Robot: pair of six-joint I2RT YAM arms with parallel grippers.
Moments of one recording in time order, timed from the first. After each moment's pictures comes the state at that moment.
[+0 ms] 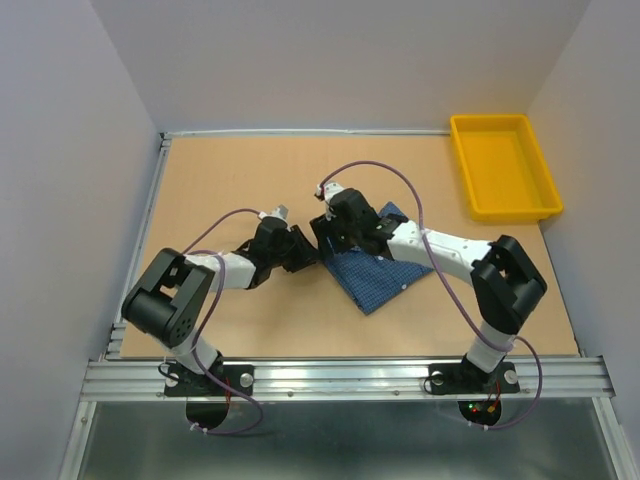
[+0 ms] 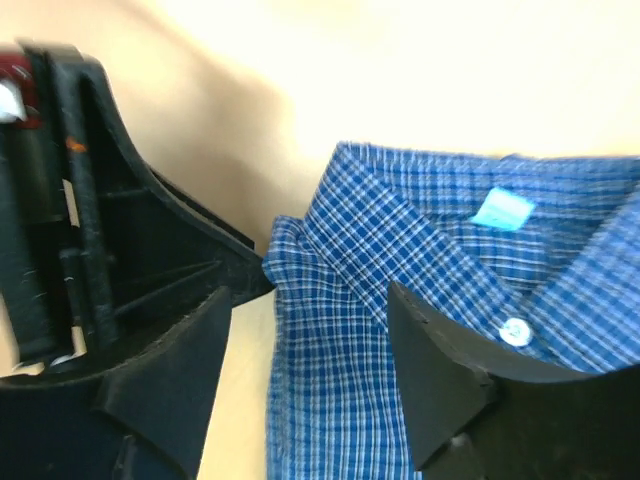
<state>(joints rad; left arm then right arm) -0.53 1.63 0.61 0.37 0.22 -0.97 0.80 1.79 1.22 -0.23 0.09 0.17</state>
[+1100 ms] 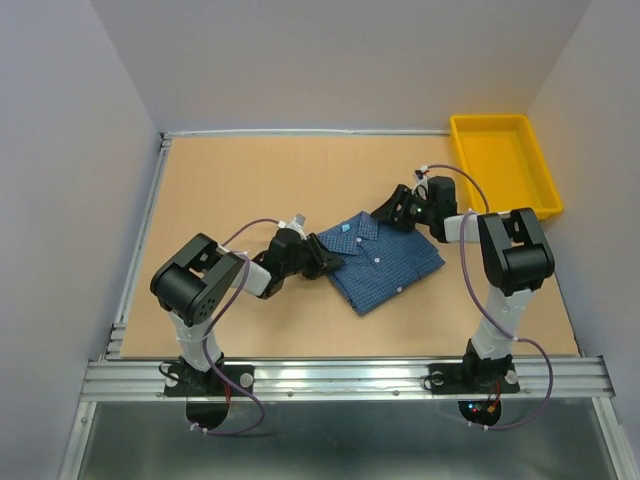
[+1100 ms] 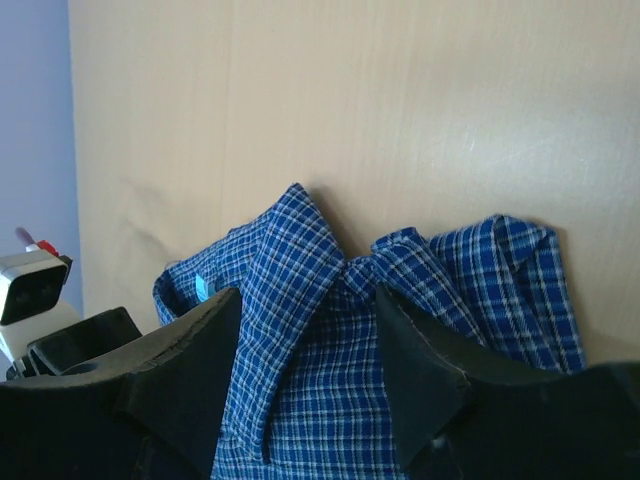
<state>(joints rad) -0.64 1.78 0.62 0.62 0.27 -1.09 0.16 1.93 0.97 0.37 -0.57 0.65</state>
